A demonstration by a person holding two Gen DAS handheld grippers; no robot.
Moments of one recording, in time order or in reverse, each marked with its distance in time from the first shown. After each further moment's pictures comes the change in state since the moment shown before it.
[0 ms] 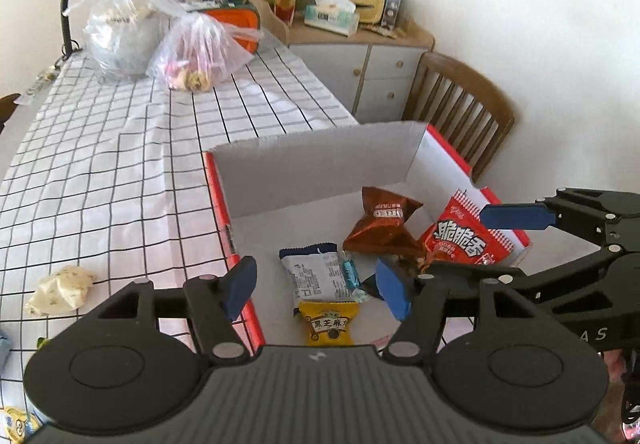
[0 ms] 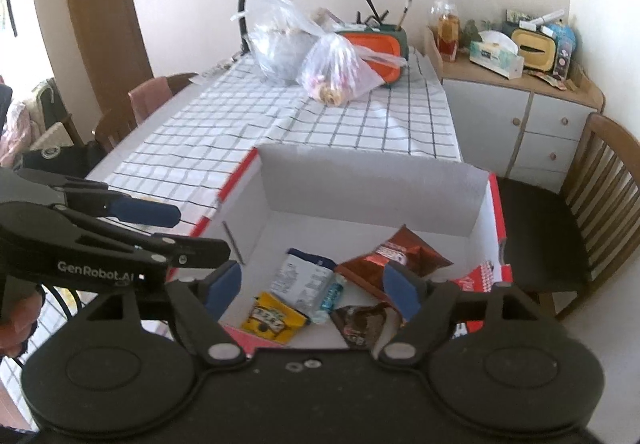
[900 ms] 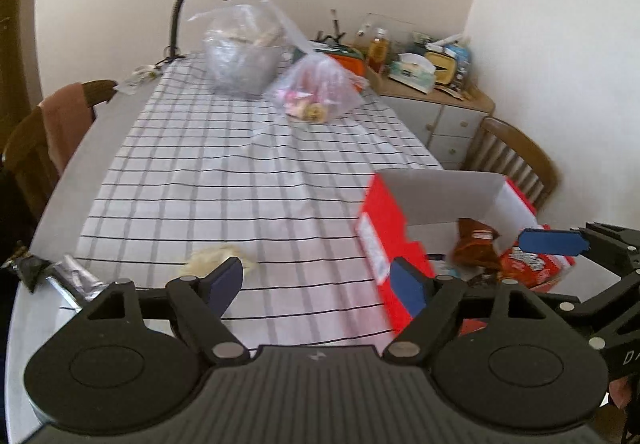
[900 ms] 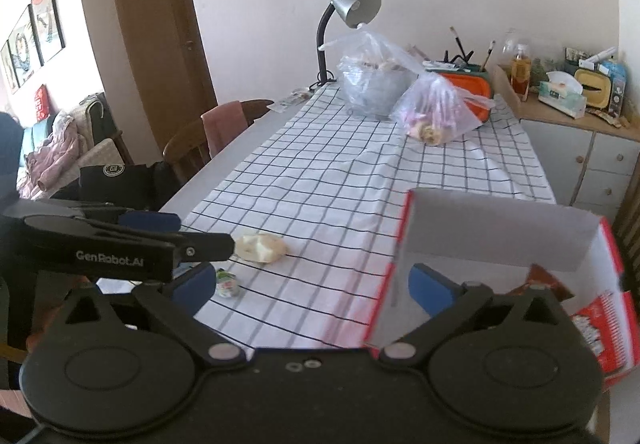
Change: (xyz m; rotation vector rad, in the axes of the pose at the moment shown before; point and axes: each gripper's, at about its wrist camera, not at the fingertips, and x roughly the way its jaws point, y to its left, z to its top) left arm -0.100 0.144 -0.051 -0.148 -0.138 0.097; right arm 0.010 0.150 0.017 -0.021 -0.075 0.104
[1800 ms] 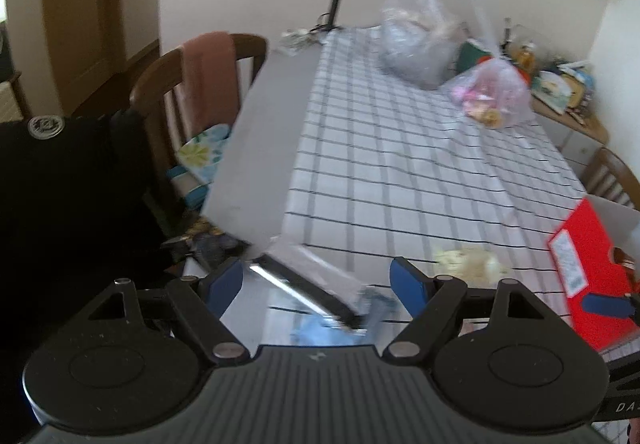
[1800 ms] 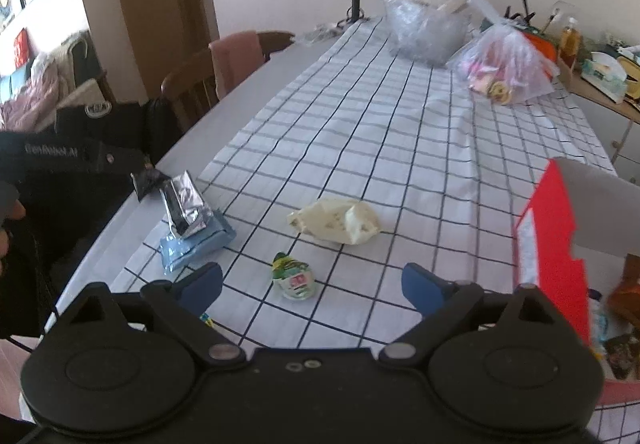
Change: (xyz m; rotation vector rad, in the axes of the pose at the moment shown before) left arm 0.005 0.223 -0.009 -0.180 0.063 0.243; right arm 0.146 0.117 -0.009 -0.064 0.183 -0.070
